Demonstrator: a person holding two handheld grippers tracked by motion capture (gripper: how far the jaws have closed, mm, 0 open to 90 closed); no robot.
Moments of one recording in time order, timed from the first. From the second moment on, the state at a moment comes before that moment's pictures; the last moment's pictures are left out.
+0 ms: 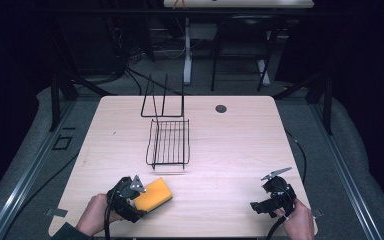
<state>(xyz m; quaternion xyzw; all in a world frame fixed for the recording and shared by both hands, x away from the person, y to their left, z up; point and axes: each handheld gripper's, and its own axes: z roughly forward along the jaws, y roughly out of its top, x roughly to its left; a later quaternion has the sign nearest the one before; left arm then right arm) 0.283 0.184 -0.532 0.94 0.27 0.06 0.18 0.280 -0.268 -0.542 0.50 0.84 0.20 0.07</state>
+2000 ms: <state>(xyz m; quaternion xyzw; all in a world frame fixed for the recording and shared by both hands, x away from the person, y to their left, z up) 0.304 0.175 -0.464 0.94 0.25 0.09 0.23 0.283 -0.265 -0.535 0.50 0.83 0.22 0.10</state>
